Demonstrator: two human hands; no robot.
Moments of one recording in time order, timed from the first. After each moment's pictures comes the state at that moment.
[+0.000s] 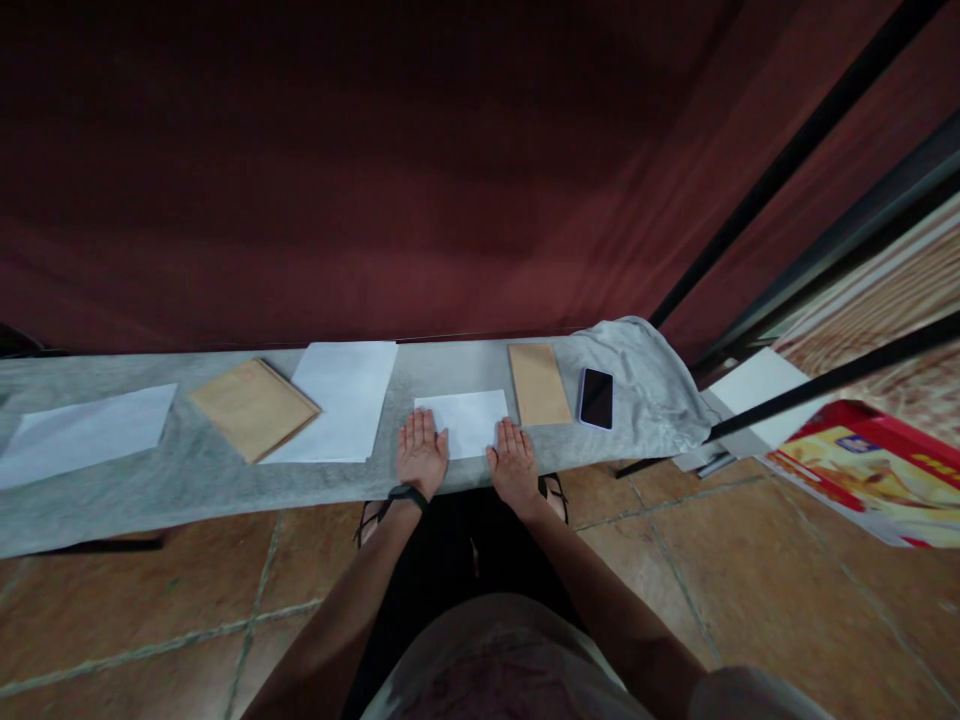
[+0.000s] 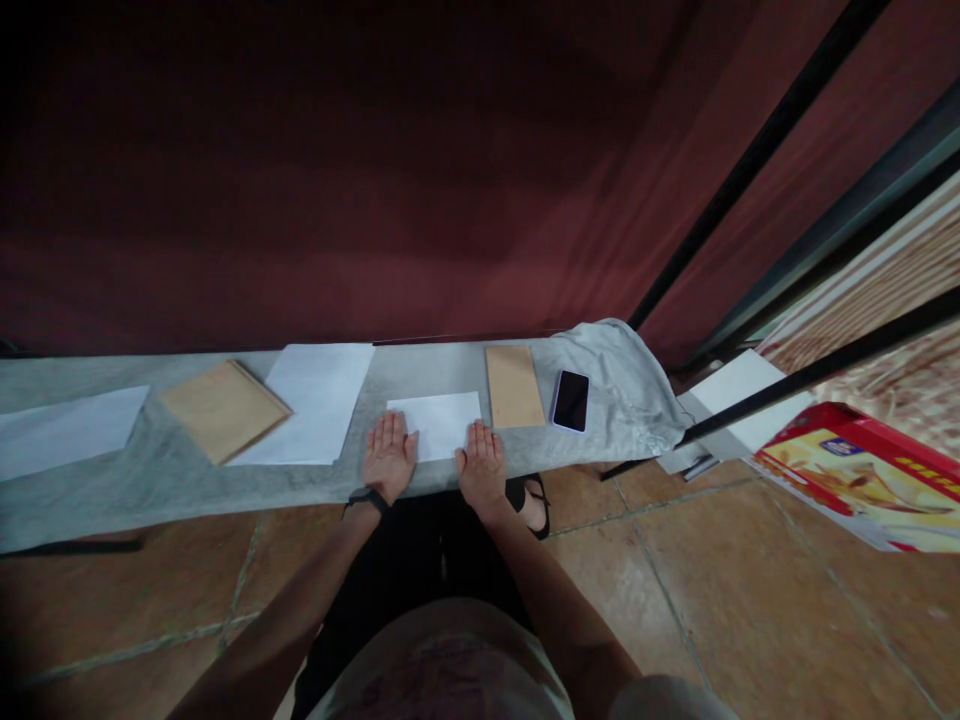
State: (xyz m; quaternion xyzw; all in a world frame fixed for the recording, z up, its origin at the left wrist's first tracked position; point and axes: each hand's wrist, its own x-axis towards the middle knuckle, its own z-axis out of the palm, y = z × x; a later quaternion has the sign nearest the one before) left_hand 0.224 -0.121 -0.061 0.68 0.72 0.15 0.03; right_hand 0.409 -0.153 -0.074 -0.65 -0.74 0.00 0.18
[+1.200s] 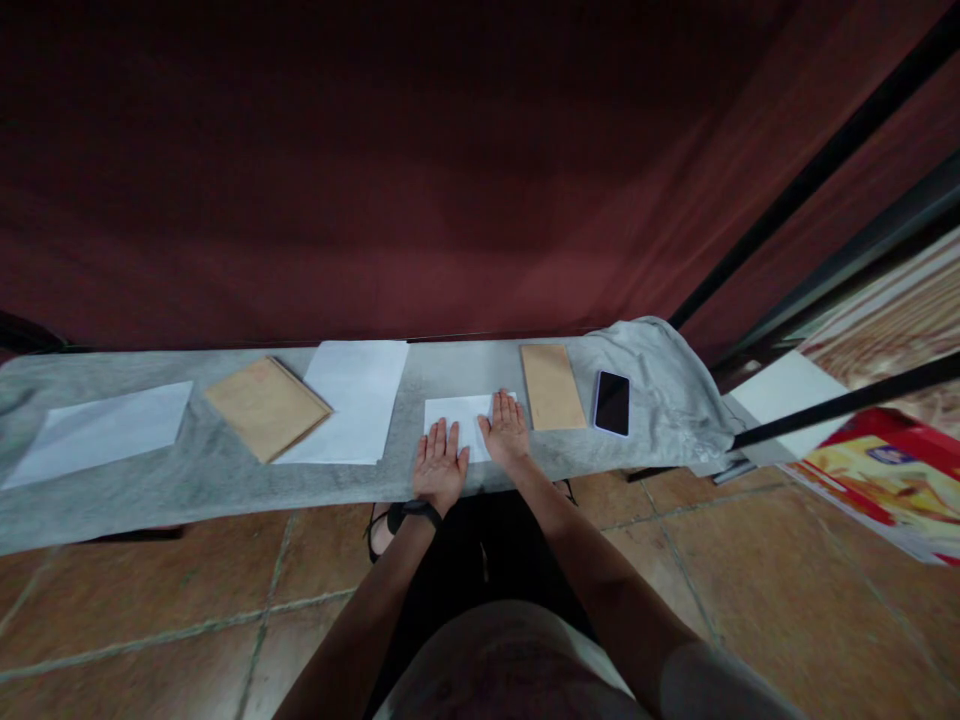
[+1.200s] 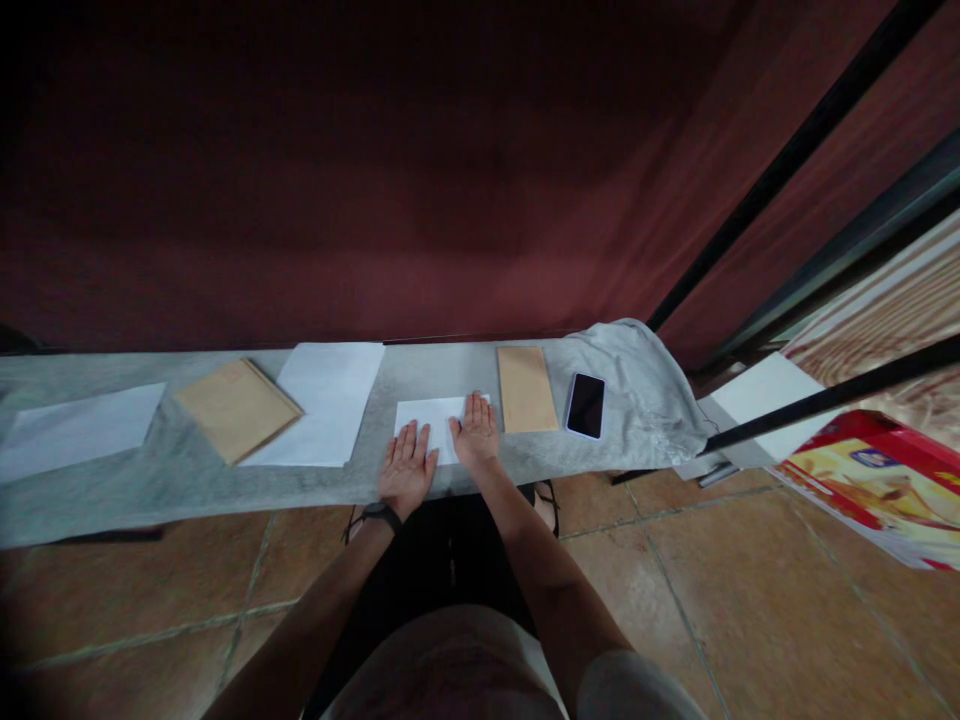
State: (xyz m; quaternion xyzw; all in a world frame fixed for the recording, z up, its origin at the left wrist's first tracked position) left_hand 0.226 -0.136 -0.066 0.73 0.68 0.10 0.02; right_hand 0.375 -0.070 -0.077 -0.67 -0.73 0.05 0.17
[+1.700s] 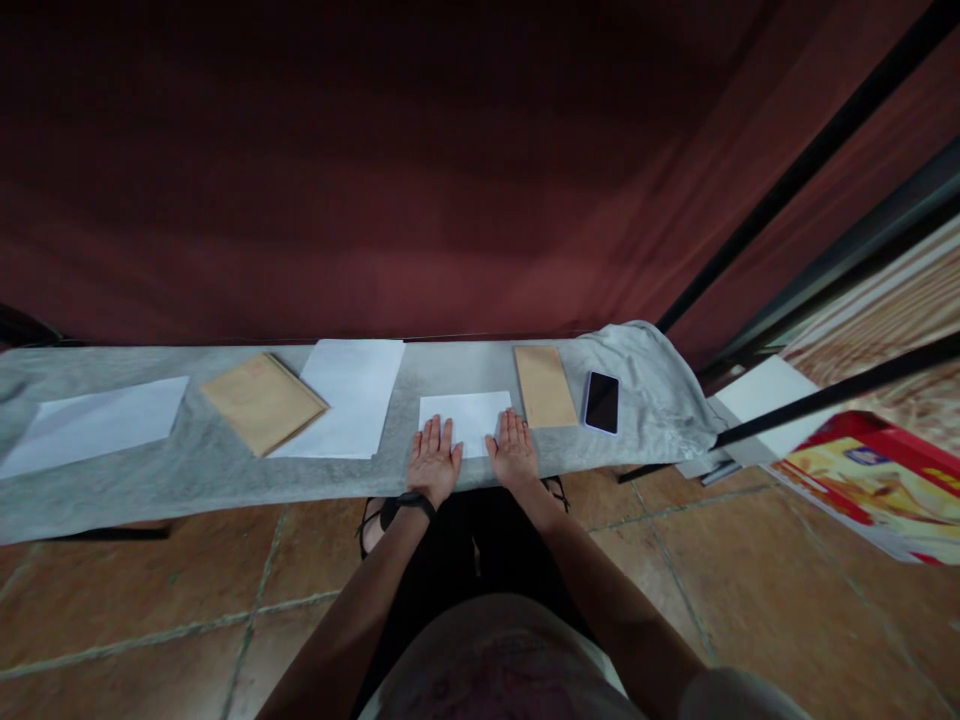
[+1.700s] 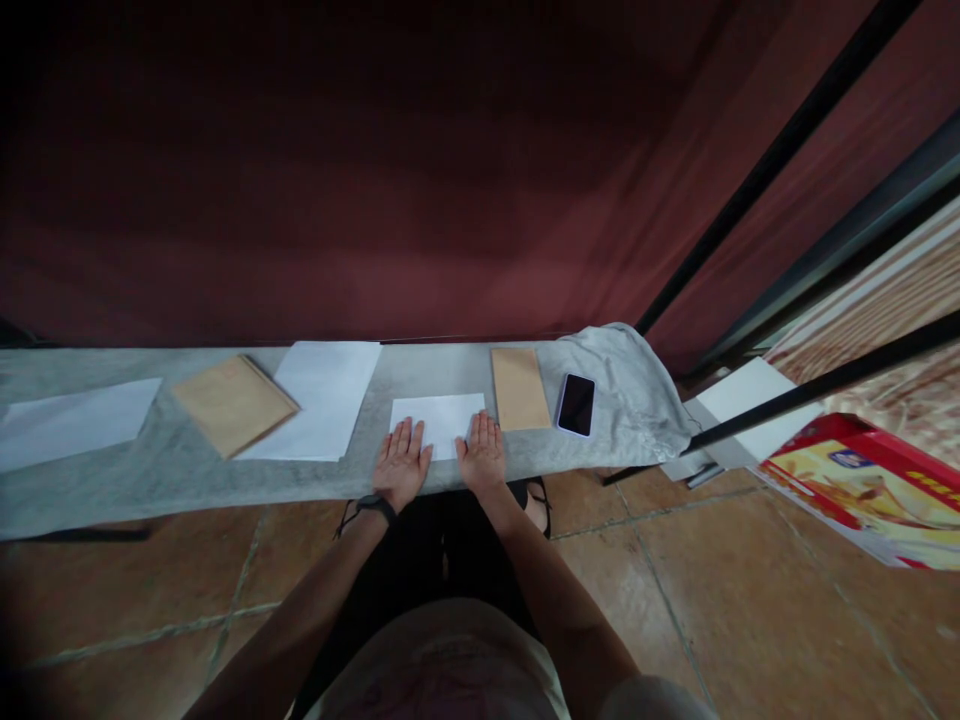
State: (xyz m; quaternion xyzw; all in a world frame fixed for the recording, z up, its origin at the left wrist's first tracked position) left_hand 0.226 -0.135 -0.065 0.72 0.68 0.10 0.04; right_hand 0.399 -0.124 -0.087 -0.67 -0.72 -0.01 0.20
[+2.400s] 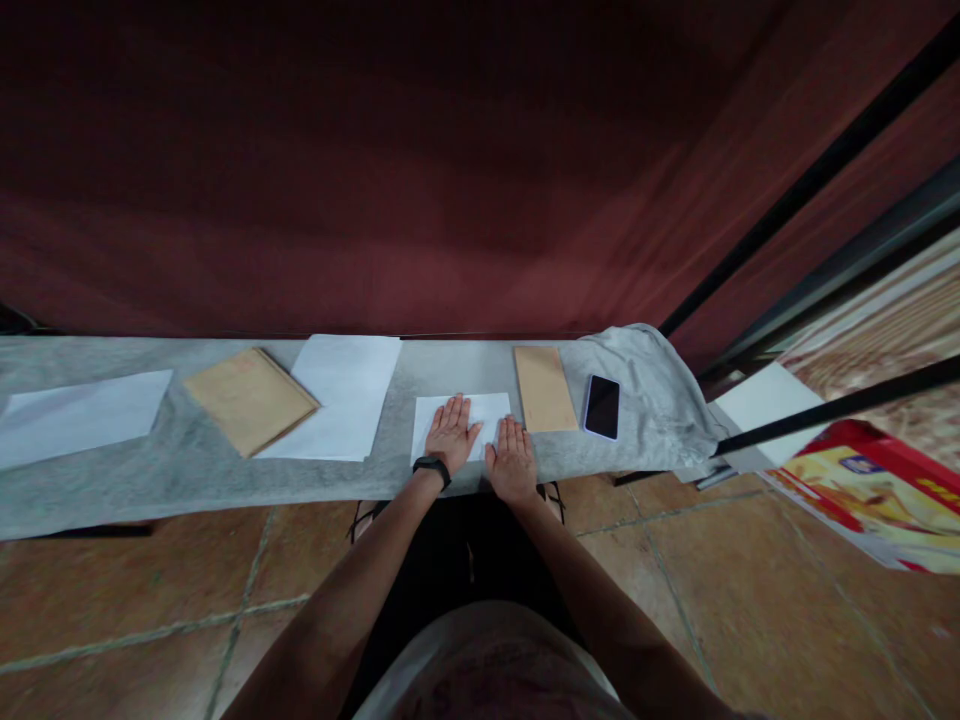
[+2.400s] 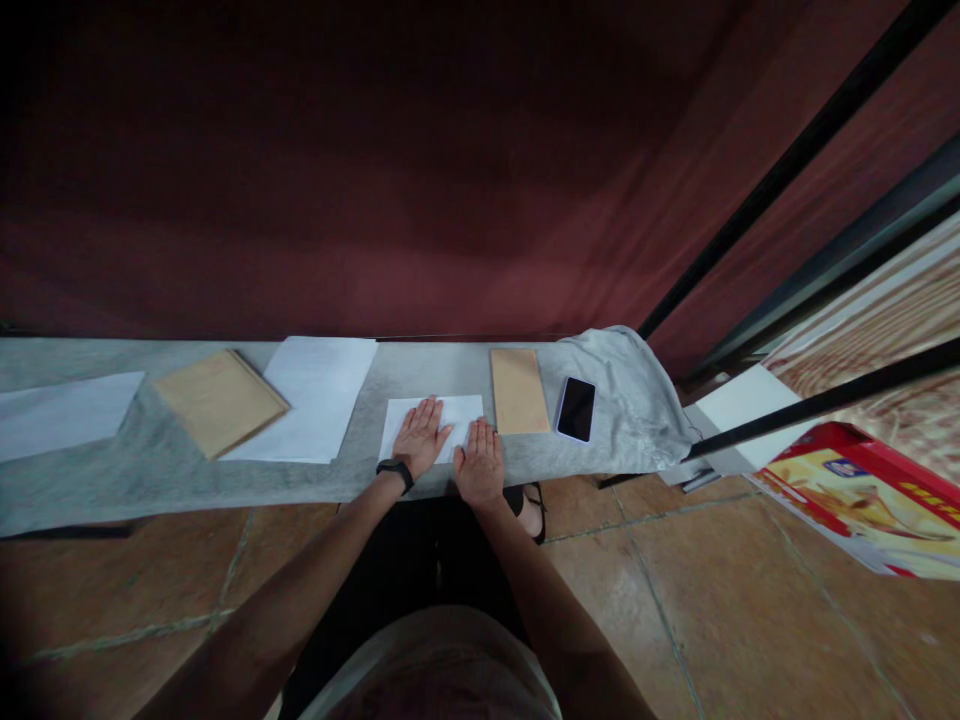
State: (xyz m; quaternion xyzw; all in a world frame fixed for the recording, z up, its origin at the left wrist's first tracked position) left_hand 0.254 -0.075 -0.062 0.78 0.62 0.09 0.07; right_hand 0.402 -0.135 -0.078 -0.66 -0.73 -0.02 0.18
